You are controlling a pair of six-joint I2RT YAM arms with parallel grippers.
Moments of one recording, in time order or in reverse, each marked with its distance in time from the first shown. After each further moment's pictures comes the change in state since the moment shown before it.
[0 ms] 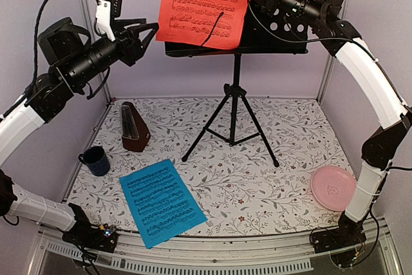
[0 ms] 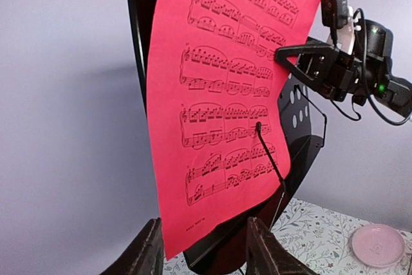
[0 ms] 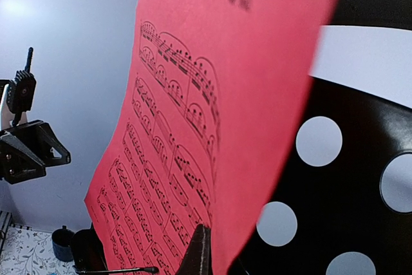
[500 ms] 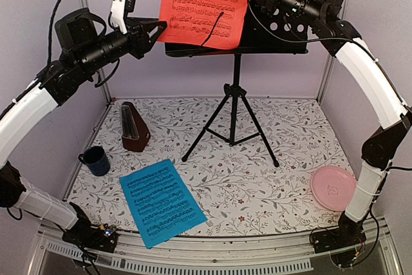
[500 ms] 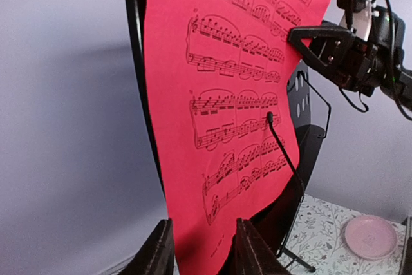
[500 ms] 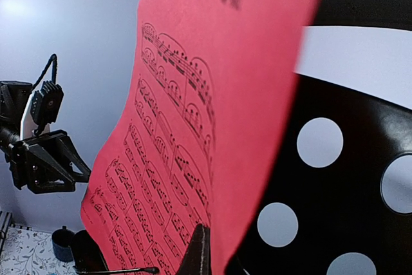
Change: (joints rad) left arm 0.108 0.133 0.127 -0.071 0.173 -0.052; right arm 0.001 0.000 0.000 0.001 0.003 0.002
